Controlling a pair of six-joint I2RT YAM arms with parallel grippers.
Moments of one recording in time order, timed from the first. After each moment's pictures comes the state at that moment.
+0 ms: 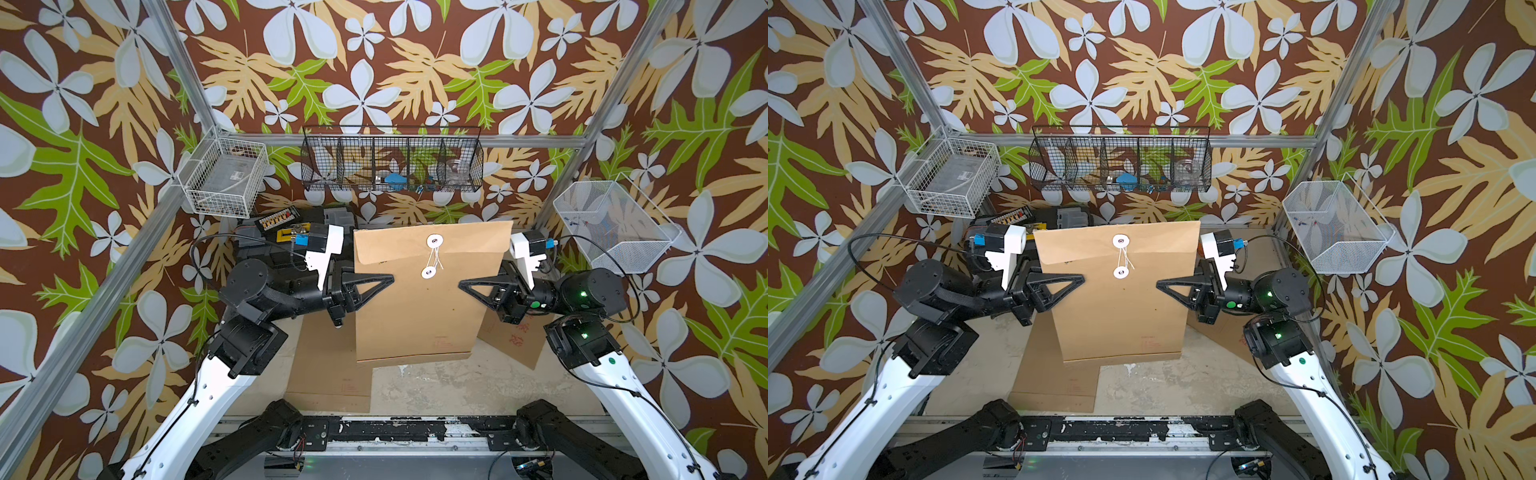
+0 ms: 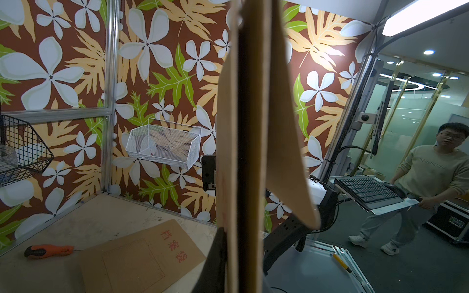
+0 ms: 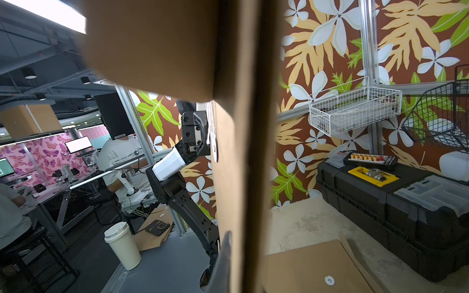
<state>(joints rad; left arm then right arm) -0.60 0.91 1.25 -0.05 0.79 -0.45 0.36 0.89 1.03 0.28 -1.10 0.65</state>
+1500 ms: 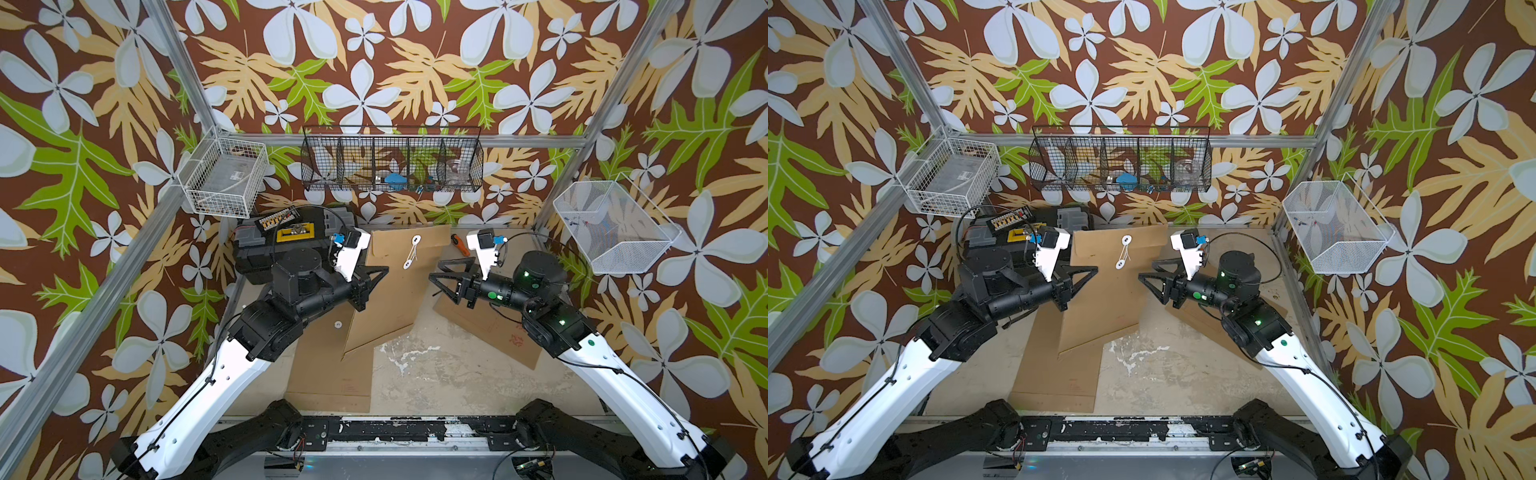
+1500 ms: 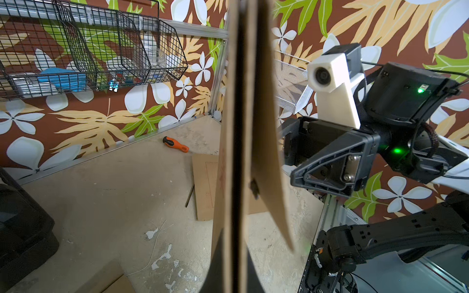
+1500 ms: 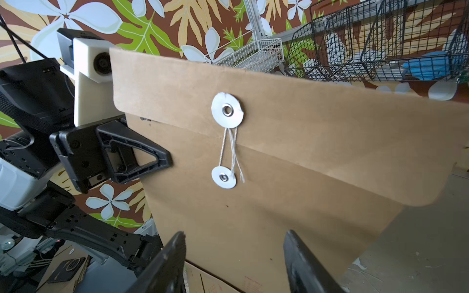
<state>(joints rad) -0.66 1.01 1.28 -0.47 0.29 -0.23 0.50 1.03 1.07 -0.13 -0.59 0.35</state>
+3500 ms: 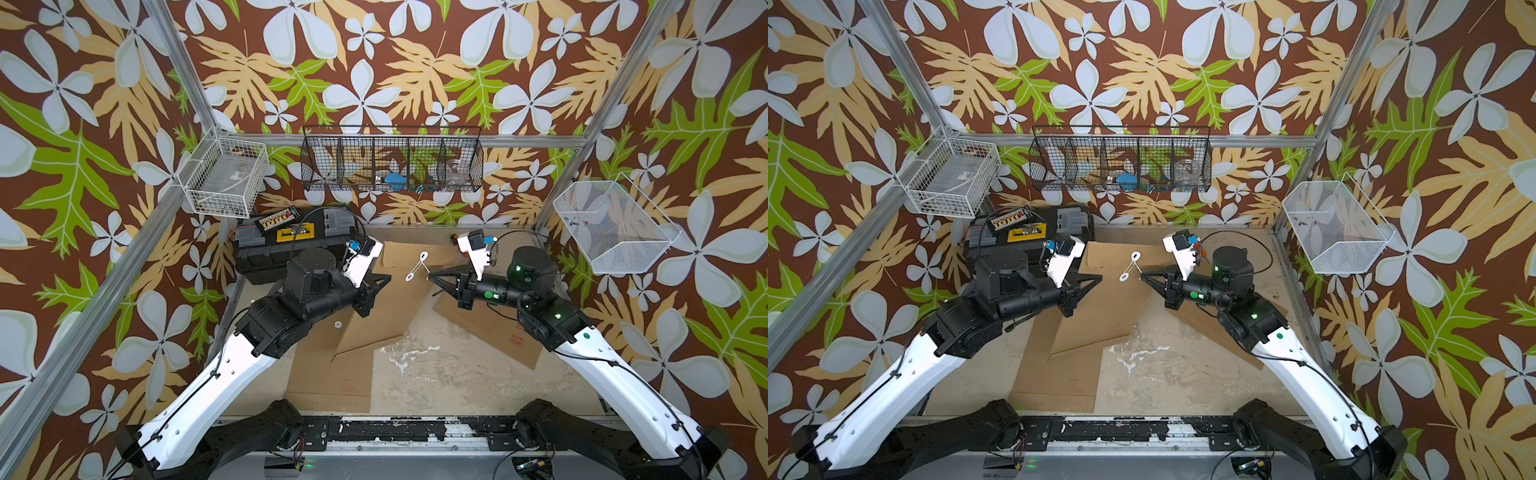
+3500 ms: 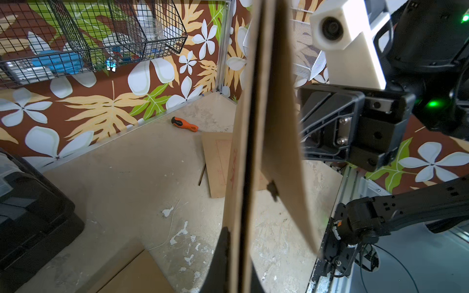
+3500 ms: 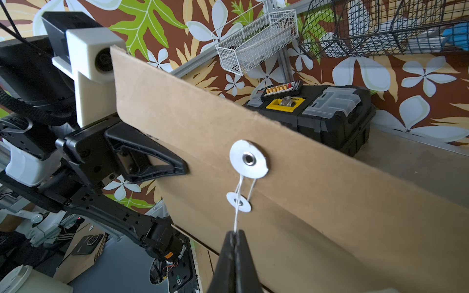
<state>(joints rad) -0.71 1.05 1.33 -0.61 0.21 -0.11 0.51 1.06 1.11 -0.23 -0.68 0.29</state>
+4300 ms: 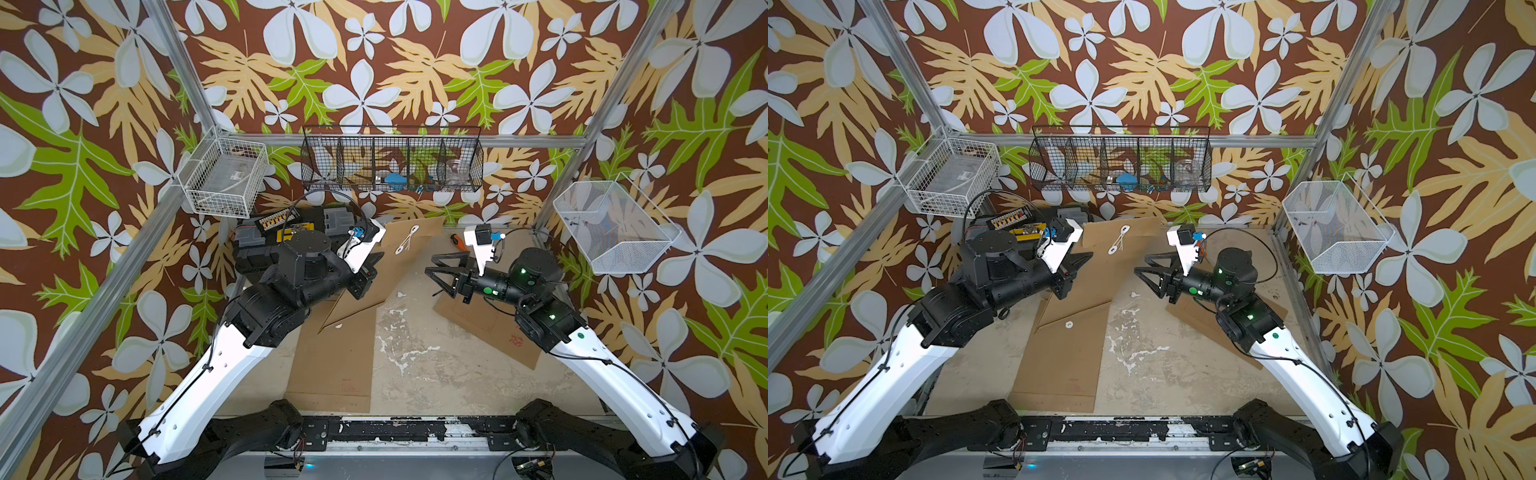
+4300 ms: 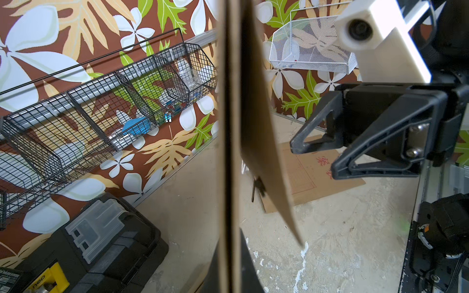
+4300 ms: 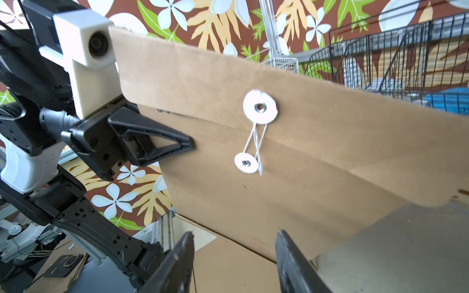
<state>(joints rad) -0.71 1.12 1.52 -0.68 0.07 0.18 0.50 1.08 1.06 0.05 -0.64 0.33</state>
